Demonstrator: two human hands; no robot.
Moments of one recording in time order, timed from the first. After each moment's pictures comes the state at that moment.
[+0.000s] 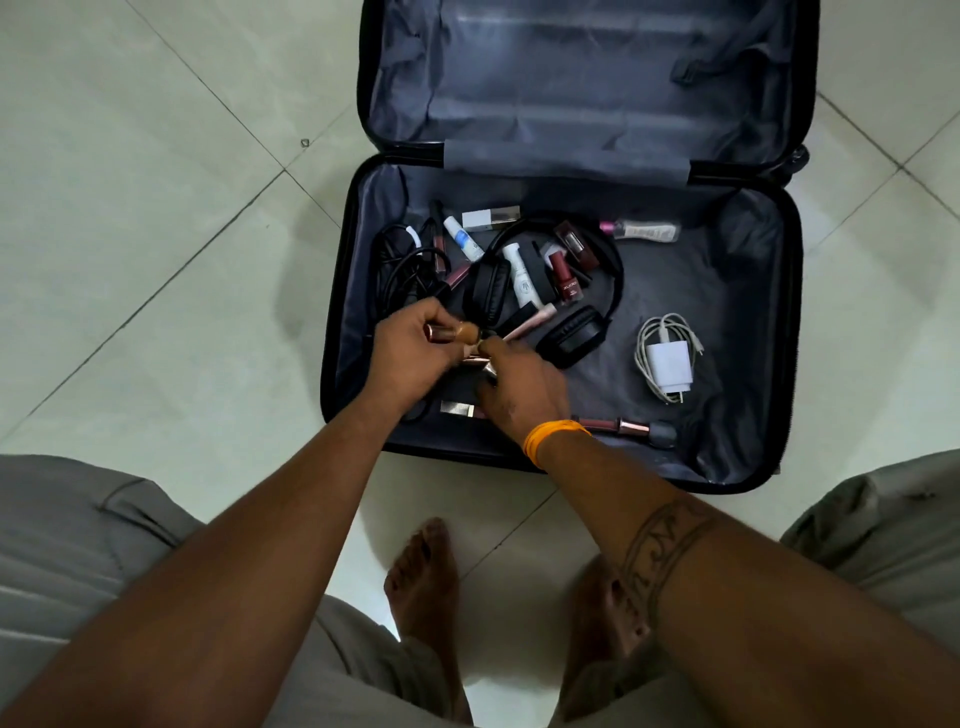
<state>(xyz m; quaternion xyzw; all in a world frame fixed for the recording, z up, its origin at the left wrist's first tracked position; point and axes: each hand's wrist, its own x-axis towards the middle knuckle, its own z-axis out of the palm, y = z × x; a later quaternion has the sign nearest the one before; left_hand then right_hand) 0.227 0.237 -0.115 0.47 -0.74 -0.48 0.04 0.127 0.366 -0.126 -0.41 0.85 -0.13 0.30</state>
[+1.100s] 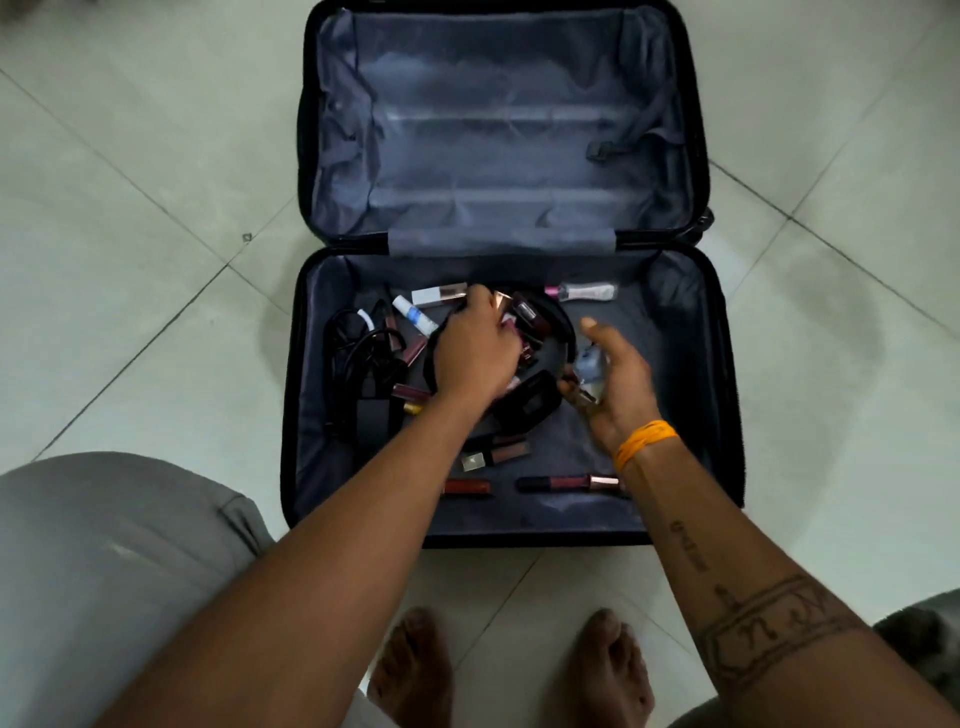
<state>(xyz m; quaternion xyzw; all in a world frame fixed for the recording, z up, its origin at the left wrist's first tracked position) 0.084 0.253 -0.088 0.43 -0.80 -0.42 -0.02 0.009 0.387 -0.096 0.23 0.63 -0.65 0.36</state>
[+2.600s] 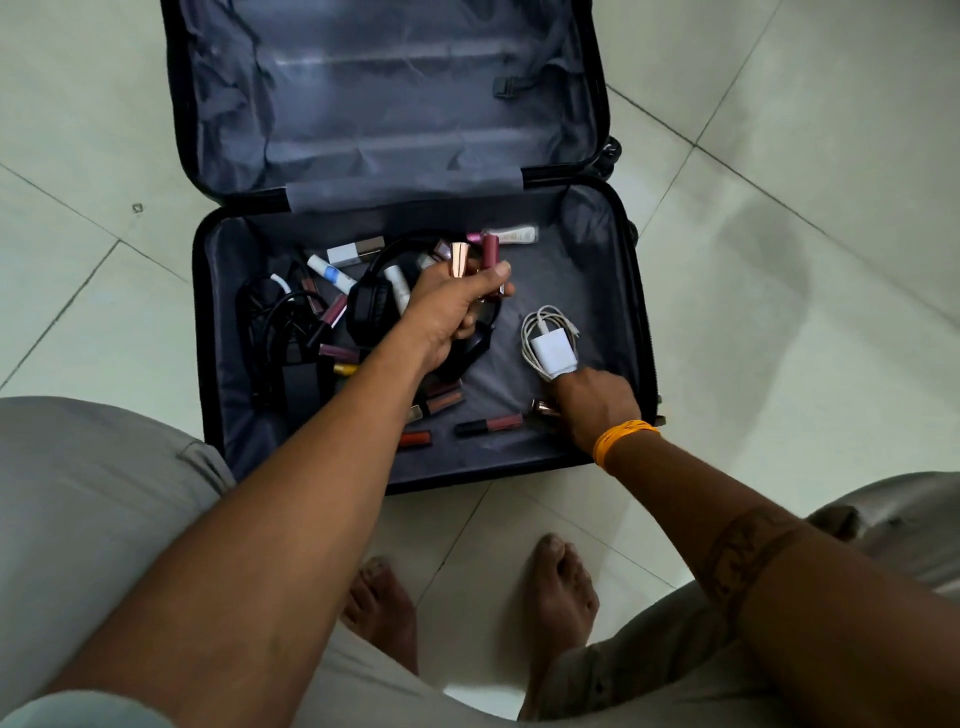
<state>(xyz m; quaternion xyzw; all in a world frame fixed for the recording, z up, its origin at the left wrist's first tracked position) 0.061 0.292 -0.094 0.39 -0.49 -0.78 -0.03 0.026 0.508 -0.103 -0.36 0.88 0.15 0.26</state>
